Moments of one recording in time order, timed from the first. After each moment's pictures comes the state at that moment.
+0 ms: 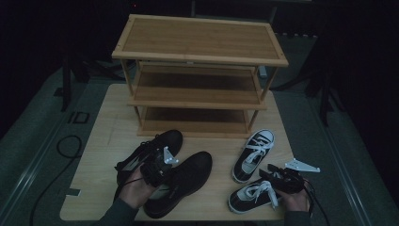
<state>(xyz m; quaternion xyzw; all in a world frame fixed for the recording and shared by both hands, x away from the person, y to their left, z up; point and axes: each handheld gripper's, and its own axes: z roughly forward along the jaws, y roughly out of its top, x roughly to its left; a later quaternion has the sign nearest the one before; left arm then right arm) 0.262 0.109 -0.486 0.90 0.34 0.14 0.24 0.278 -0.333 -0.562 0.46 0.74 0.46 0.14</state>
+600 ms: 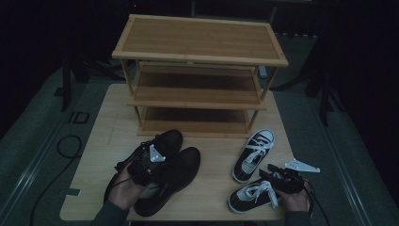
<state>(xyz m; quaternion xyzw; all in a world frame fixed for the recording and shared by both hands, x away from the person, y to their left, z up) 0.259 0.140 -0.483 0.88 0.38 0.16 0.24 0.278 -0.333 -0.562 0.46 0.74 0.46 0.15</state>
